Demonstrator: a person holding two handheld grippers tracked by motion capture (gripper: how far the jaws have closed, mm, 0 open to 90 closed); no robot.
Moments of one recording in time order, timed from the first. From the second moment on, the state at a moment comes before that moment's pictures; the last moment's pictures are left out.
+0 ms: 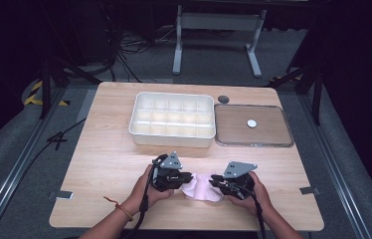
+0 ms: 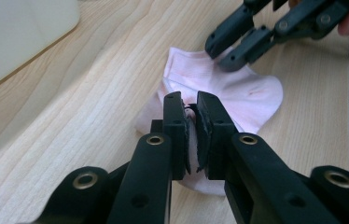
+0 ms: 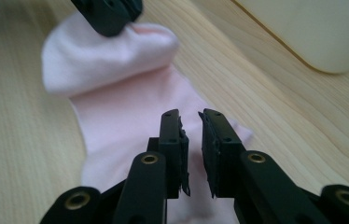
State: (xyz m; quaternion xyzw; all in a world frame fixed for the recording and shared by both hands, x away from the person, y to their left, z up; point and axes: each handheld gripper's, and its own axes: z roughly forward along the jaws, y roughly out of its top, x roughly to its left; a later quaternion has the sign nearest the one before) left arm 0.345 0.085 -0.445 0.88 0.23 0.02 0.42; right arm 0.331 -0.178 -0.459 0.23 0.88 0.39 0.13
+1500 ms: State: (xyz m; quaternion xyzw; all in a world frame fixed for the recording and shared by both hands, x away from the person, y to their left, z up) left arm 0.351 0.024 -0.448 0.90 0.19 0.04 0.38; right arm 0.342 -0.186 -0.473 0.27 0.88 0.37 0.10
